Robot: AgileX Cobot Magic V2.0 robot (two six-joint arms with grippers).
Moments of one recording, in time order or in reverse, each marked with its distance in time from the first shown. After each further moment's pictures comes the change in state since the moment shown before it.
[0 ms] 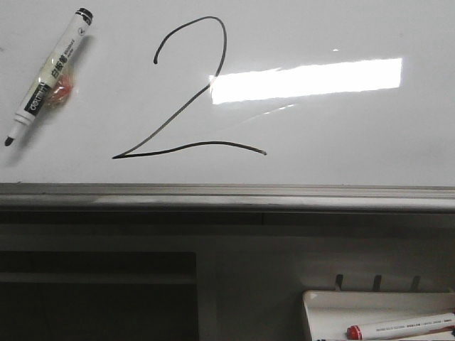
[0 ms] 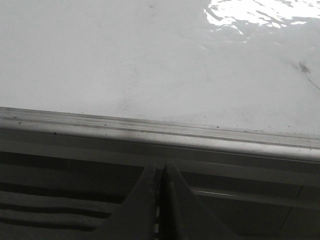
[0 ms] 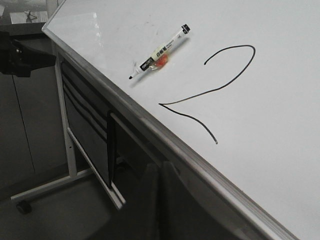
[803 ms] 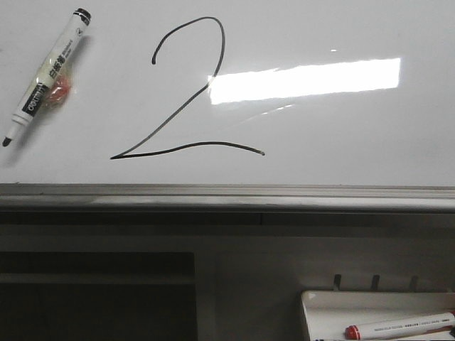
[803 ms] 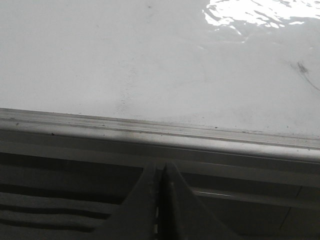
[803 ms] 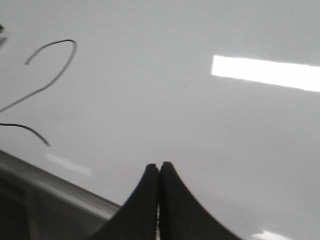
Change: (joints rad) left arm 0.000 0.000 0.000 0.002 0.002 0.000; right arm -0.284 0.000 0.077 -0.755 -0.239 0.731
